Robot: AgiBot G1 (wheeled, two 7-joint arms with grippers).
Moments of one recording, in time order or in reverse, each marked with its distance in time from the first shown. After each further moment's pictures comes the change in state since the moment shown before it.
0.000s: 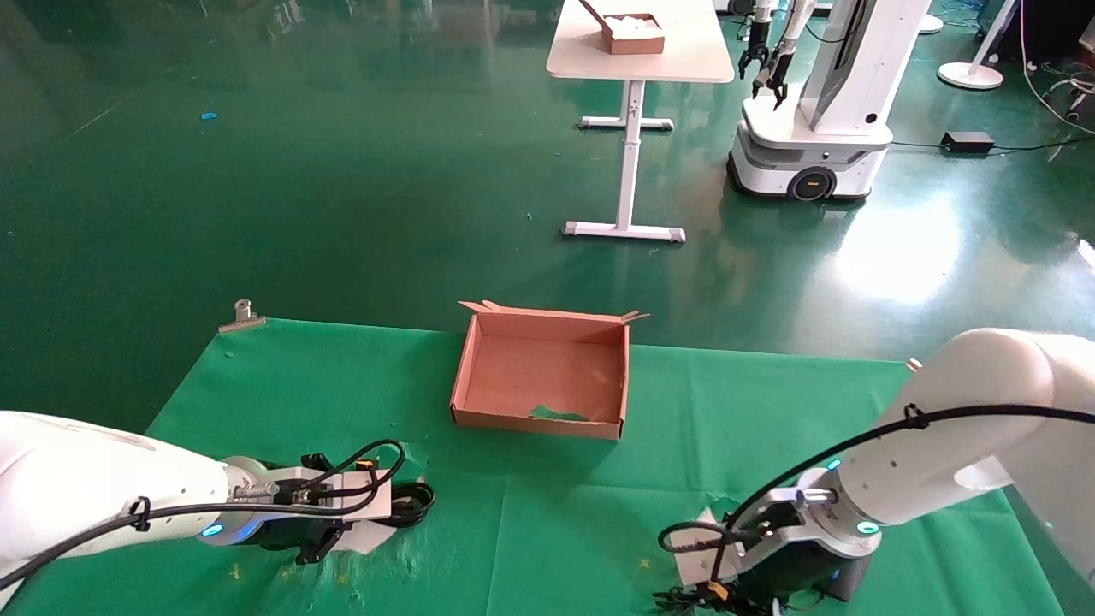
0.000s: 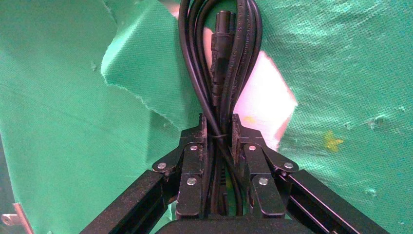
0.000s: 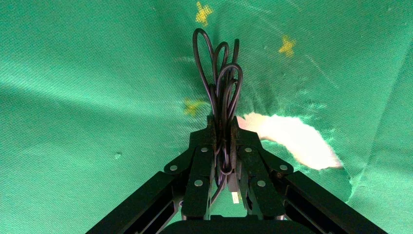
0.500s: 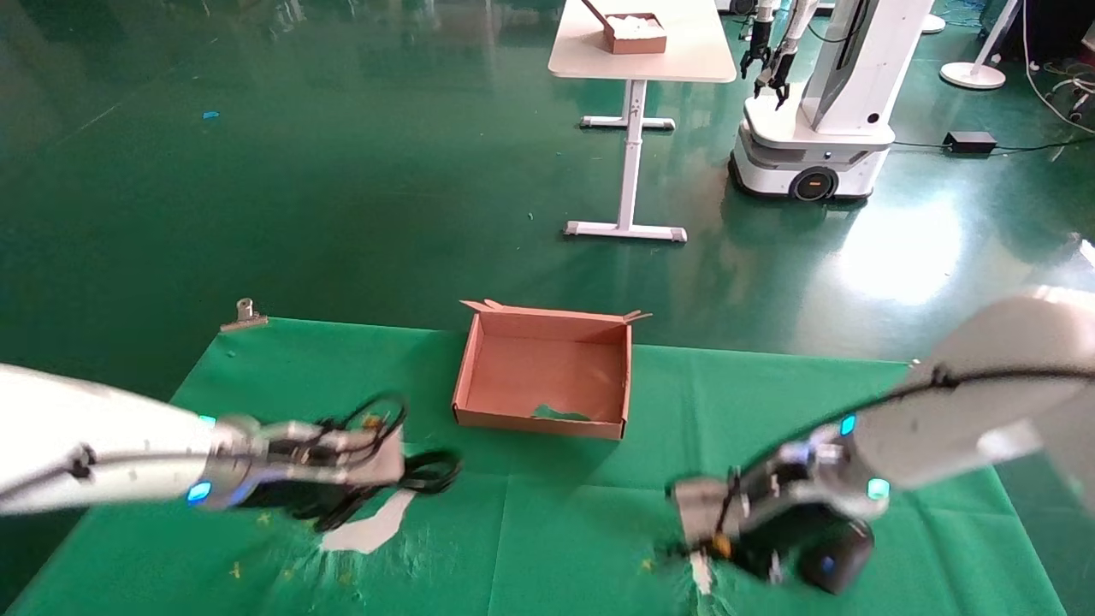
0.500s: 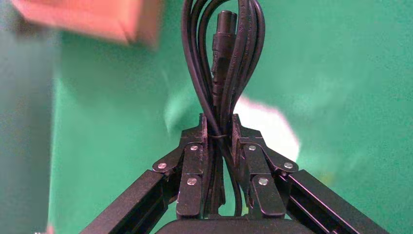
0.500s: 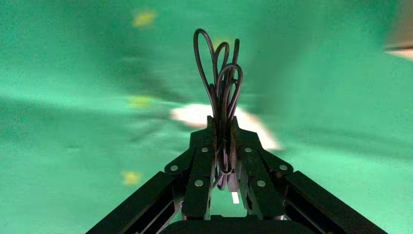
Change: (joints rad) left arm -0.099 -0.006 -0.077 -0.050 -0.184 0.080 0.015; right arm 0.078 0.024 0.031 0.007 0.010 0.022 0.011
